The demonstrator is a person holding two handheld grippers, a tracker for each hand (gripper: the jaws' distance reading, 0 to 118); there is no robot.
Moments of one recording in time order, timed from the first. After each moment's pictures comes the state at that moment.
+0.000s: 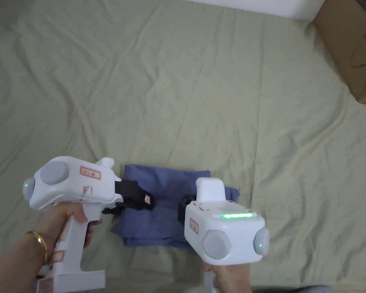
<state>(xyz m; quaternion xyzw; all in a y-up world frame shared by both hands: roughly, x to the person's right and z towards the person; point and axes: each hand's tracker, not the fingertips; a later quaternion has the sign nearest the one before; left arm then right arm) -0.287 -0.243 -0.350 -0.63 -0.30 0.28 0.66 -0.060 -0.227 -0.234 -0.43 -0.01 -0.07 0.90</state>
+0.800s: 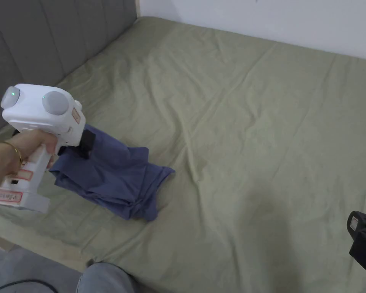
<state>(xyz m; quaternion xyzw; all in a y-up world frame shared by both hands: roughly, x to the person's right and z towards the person) -0.535 -0.134 -0.429 -0.57 0.07 -0.01 0.82 -0.010 -0.101 -0.181 -0.27 -0.01 -0.03 0.96</state>
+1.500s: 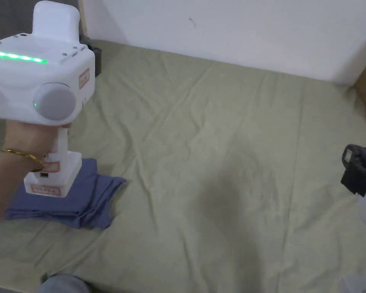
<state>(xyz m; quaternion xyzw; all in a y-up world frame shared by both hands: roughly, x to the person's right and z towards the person) -0.357 0.039 -0.306 -0.06 -0.04 -0.02 1.00 0.047 -0.003 -0.166 -0.13 -0.08 0.02 0.99</state>
